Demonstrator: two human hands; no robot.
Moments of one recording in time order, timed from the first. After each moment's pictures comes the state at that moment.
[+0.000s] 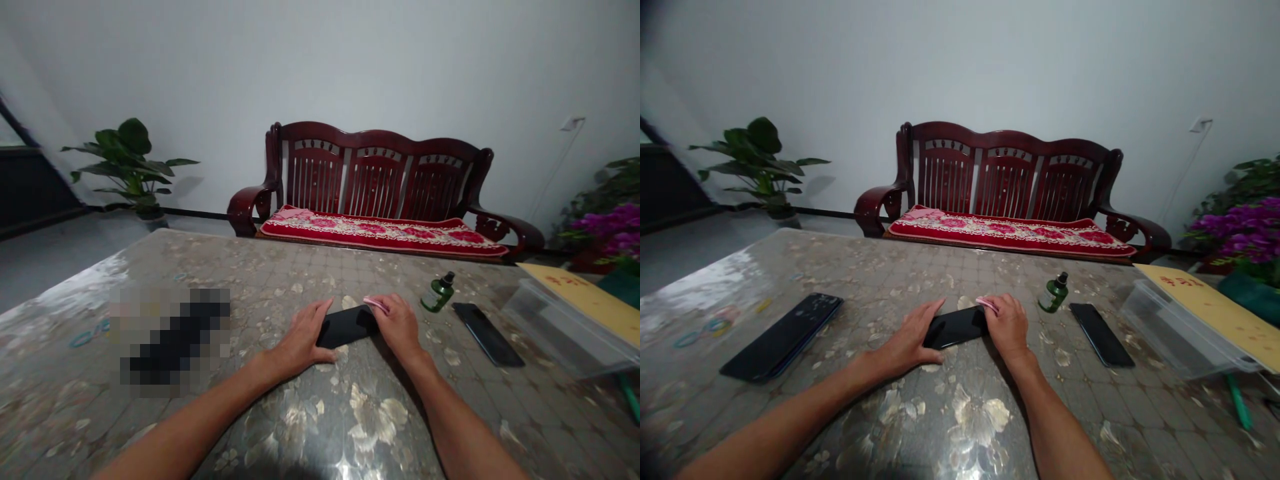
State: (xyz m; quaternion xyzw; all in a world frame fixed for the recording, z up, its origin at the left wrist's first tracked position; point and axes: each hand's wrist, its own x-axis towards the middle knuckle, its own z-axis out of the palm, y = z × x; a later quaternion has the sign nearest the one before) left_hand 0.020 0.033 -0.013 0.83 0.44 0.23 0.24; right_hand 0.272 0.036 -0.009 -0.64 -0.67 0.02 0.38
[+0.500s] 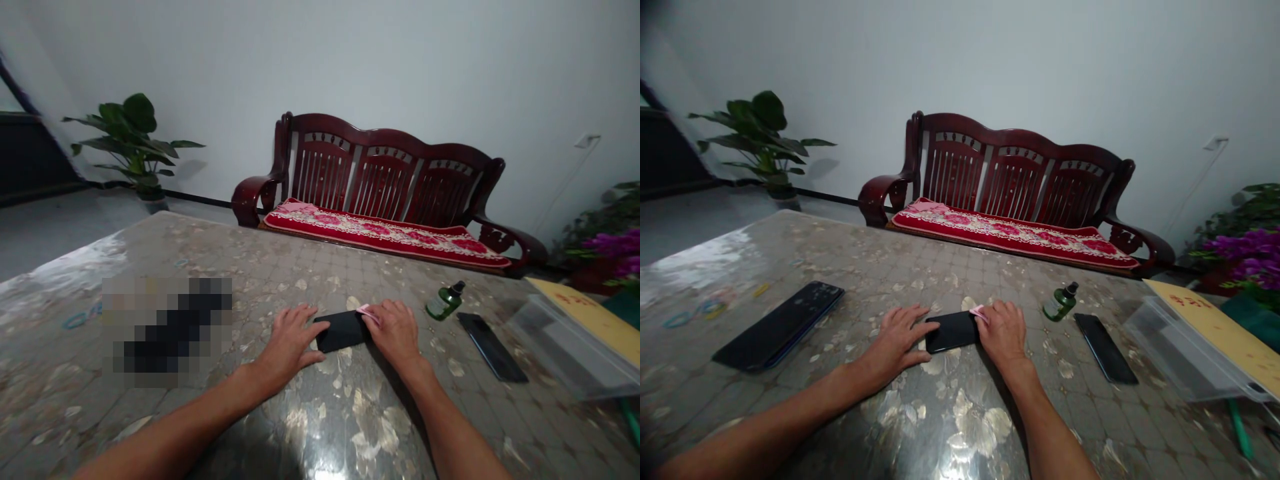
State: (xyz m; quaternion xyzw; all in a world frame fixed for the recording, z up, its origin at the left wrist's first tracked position) left_hand -0.010 0.015 -0.023 0.86 0.45 0.22 0.12; right_hand 0.253 0.028 0.003 -0.62 -0.75 -0.11 0.19
